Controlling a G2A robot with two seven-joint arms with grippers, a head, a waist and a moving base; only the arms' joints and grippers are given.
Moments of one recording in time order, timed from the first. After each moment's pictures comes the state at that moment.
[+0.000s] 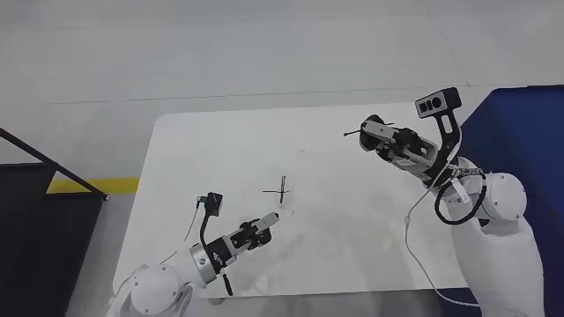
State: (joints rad) left arm 1.61 -1.11 -1.27 -1.98 -0.12 0.00 -0.61; right arm -1.26 -1.16 1.59 -1.86 0.63 -0.05 0.97
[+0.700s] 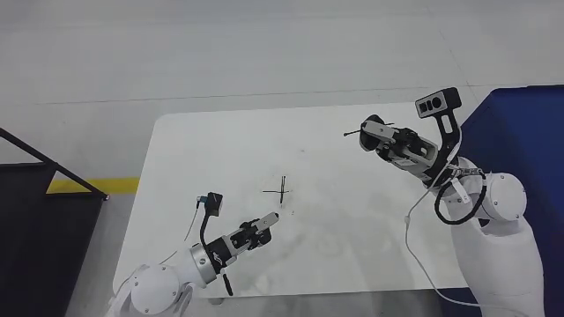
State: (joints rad) left arm 1.61 -1.11 -1.27 -1.98 -0.12 0.00 -0.61; right arm -1.26 -1.16 1.59 -1.86 0.63 -0.05 0.97
